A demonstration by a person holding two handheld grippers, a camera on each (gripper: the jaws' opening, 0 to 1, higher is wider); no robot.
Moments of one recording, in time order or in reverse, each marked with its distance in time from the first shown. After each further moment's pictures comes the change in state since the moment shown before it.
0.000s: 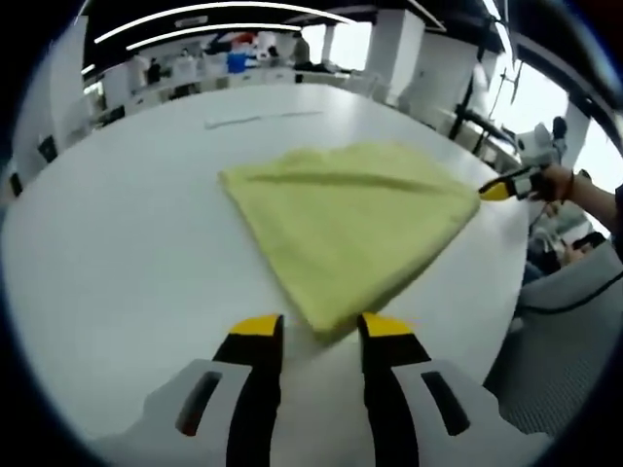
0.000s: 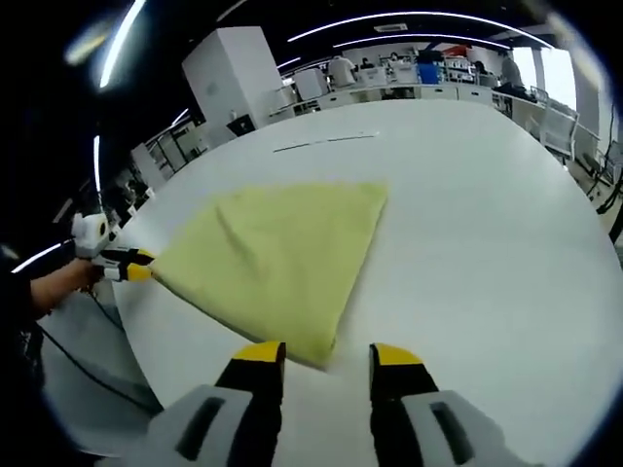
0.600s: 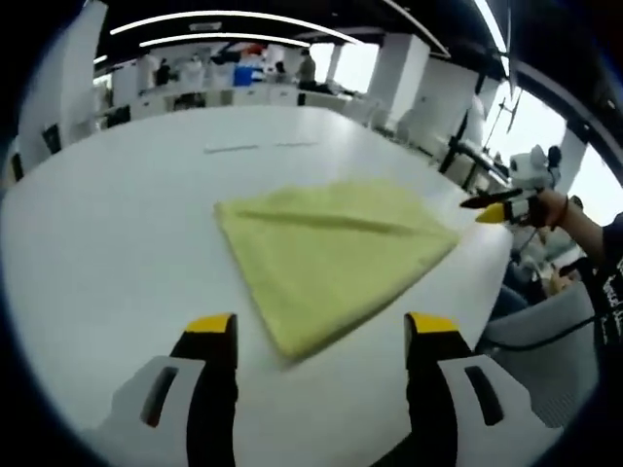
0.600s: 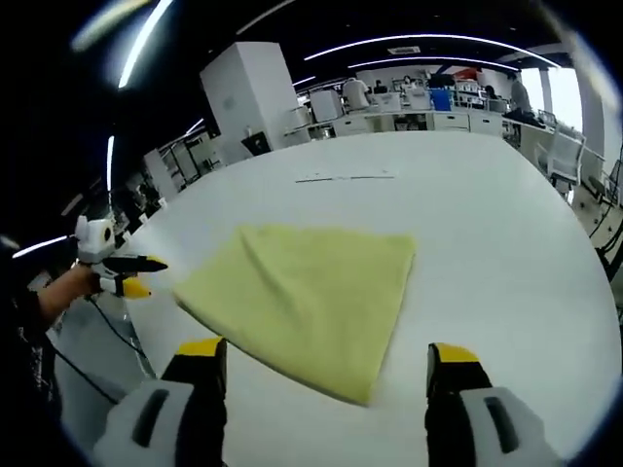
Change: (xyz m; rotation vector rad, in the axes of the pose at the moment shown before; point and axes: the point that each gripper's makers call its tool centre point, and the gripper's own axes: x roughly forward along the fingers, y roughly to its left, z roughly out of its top) left arm -0.034 -0.031 0.041 -0.022 -0.112 -0.048; right arm -0.023 0.045 0.046 -0.049 -0.089 0.037
